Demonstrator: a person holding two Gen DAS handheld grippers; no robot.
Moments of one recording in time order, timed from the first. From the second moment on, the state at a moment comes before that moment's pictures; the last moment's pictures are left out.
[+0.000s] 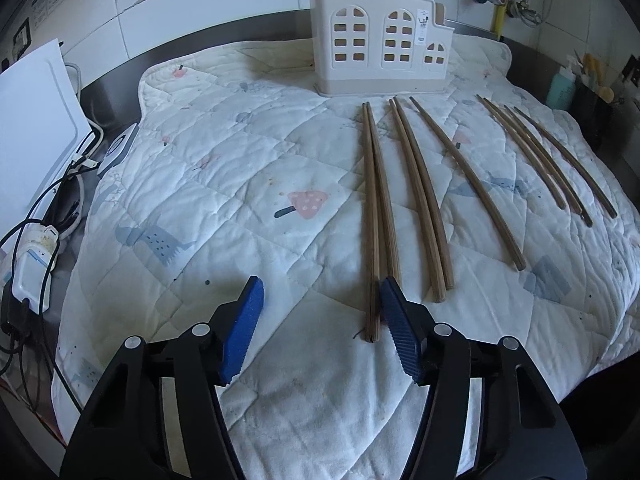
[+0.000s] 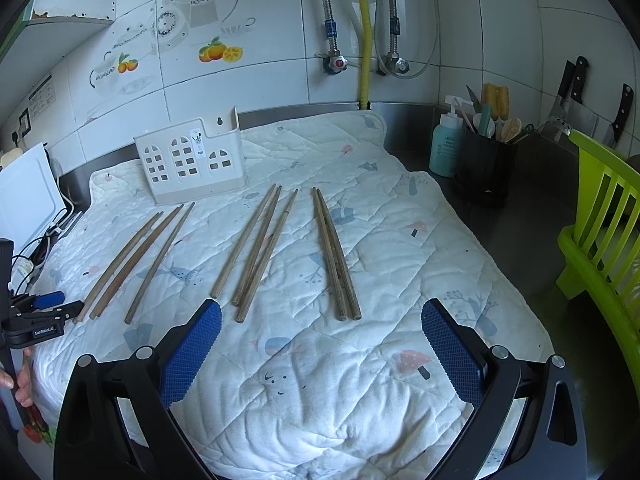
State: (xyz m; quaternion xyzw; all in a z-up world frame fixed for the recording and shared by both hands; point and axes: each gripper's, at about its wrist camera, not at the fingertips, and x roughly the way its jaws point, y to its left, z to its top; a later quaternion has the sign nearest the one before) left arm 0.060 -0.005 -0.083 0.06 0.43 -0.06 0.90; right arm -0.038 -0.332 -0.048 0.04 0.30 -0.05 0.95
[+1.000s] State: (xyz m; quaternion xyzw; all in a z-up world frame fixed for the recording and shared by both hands) left arm 0.083 -0.004 -0.088 0.03 0.42 -0.10 0.90; right arm 0.020 -0.381 -0.096 0.07 0.37 -0.02 0.93
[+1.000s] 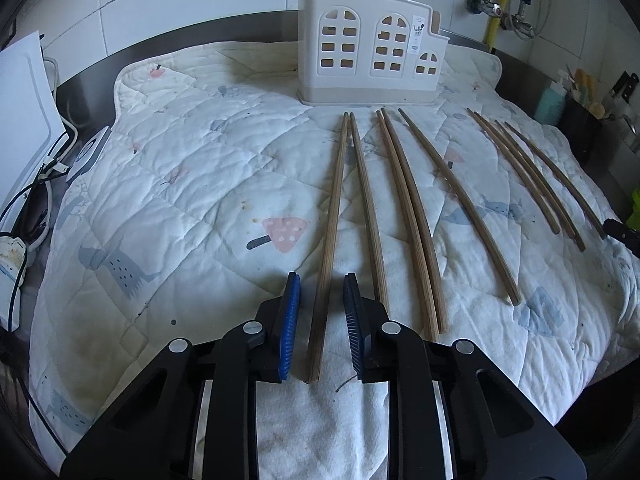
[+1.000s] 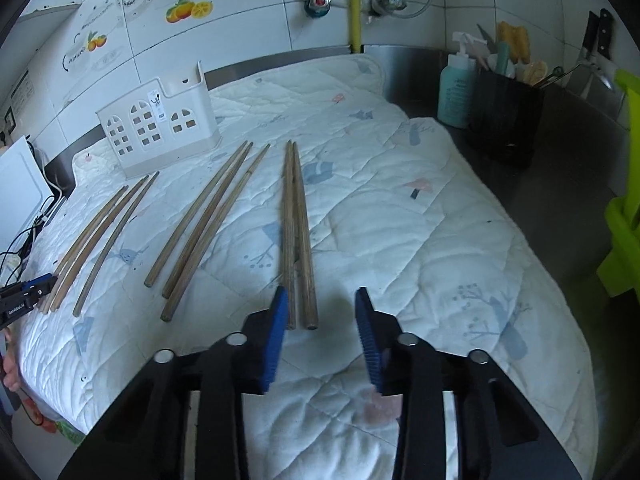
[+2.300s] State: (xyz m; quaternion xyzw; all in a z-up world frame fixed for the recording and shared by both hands) left arm 0.086 0.008 -0.084 -0.03 0.43 -0.12 0.90; right arm 0.005 -0.354 -0.047 0.01 0.30 -0.03 0.95
